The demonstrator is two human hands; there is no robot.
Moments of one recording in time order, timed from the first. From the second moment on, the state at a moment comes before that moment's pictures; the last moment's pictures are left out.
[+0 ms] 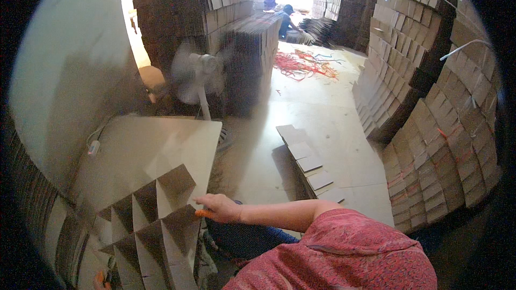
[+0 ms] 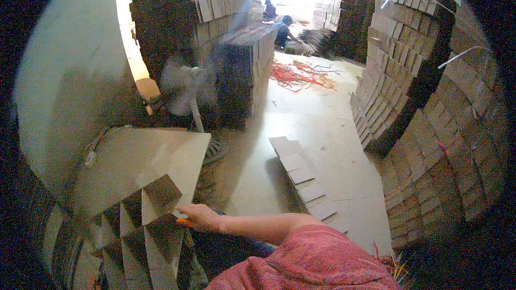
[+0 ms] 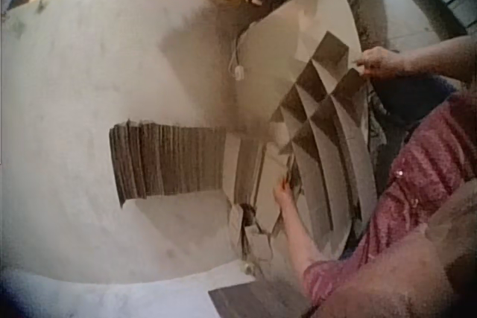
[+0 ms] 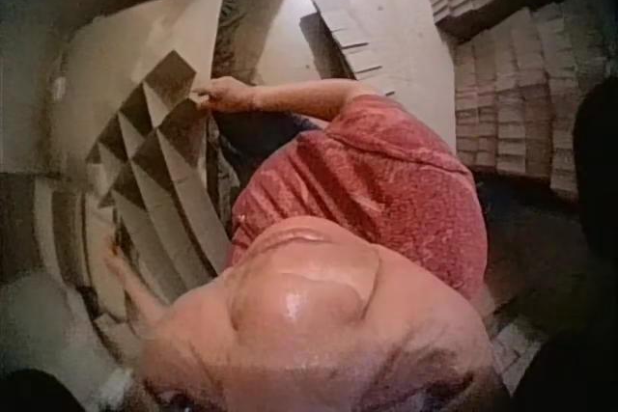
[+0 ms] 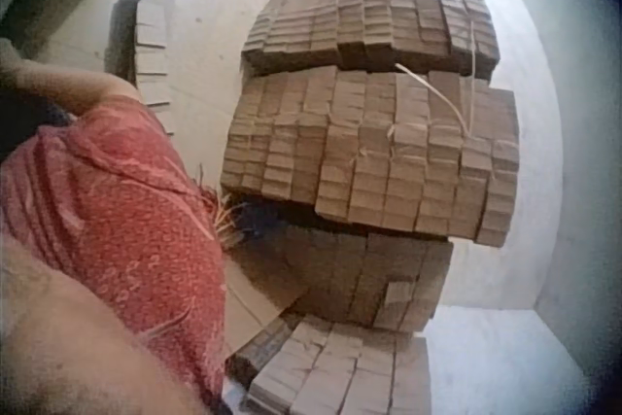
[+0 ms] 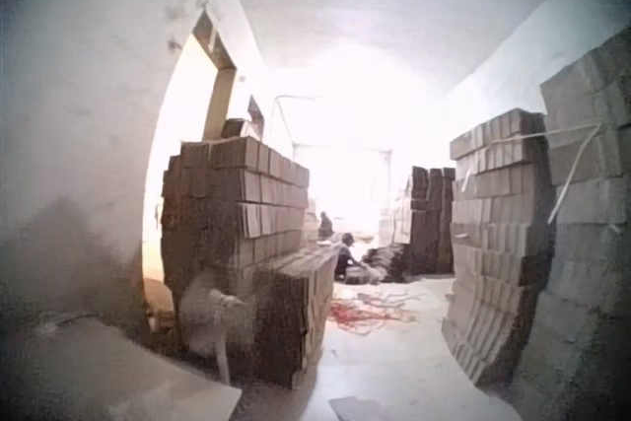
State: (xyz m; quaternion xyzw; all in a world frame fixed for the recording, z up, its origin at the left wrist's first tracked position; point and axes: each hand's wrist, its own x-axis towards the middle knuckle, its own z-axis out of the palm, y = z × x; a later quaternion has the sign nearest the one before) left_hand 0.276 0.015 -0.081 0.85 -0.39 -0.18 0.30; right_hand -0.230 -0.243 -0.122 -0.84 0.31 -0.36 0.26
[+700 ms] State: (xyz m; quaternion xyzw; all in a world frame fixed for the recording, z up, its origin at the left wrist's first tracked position) left_hand 0.232 0.023 -0.017 0.85 -0.46 -0.03 0.27; right_hand -0.241 -0.238 -0.114 -0.78 0.29 -0.48 0.28
